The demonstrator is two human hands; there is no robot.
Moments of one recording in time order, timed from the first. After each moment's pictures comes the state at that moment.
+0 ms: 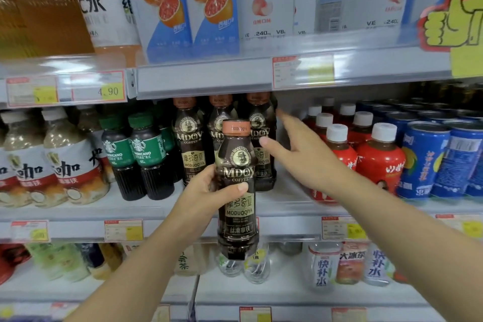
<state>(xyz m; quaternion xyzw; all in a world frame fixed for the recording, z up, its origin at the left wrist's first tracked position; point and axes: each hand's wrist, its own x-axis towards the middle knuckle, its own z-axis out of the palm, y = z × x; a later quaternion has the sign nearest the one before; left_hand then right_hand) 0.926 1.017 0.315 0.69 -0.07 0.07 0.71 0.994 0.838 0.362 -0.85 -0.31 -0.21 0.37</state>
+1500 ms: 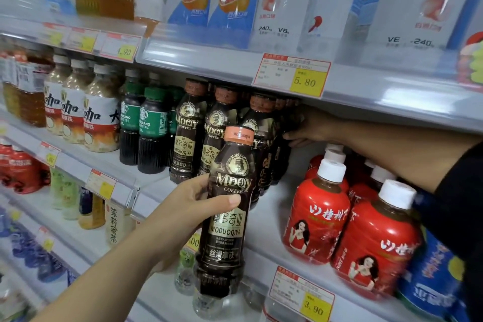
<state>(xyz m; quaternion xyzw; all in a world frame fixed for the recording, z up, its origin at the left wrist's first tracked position) 0.926 0.937 0.295 0.66 -0.02 0.20 0.72 1.186 0.830 0.417 -0.85 -0.42 0.08 0.31</state>
